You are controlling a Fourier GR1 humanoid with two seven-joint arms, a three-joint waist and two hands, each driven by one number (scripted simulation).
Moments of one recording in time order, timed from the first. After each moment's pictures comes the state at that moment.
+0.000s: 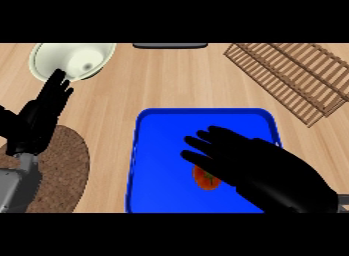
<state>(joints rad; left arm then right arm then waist) -0.24 0.38 -0.06 -1.52 0.29 0.15 0.20 -0.44 -0.56 0.57 -2.07 0.40 0.48 0.28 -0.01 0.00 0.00</state>
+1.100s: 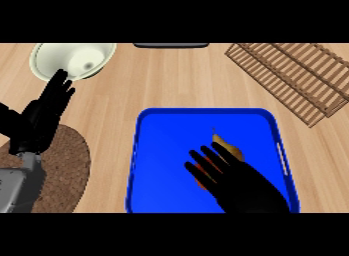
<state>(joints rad) -0.24 0.31 0.00 -1.51 0.22 0.09 0.21 -0.24 -0.45 0.73 -2.00 0.94 0.49 0.29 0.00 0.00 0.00</state>
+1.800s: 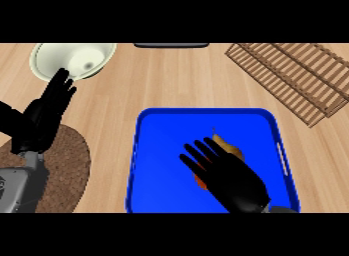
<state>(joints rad) -0.25 0.27 0.04 -1.52 0.16 0.06 0.22 -0.20 -0.30 0.67 -1.81 1.10 0.43 0.14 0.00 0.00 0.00</state>
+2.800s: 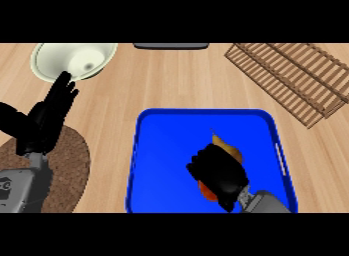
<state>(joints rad) -0.24 0.22 0.08 -1.49 0.12 0.02 0.20 -0.24 -0.18 0.62 -1.53 1.26 0.28 -0.08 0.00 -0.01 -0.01</state>
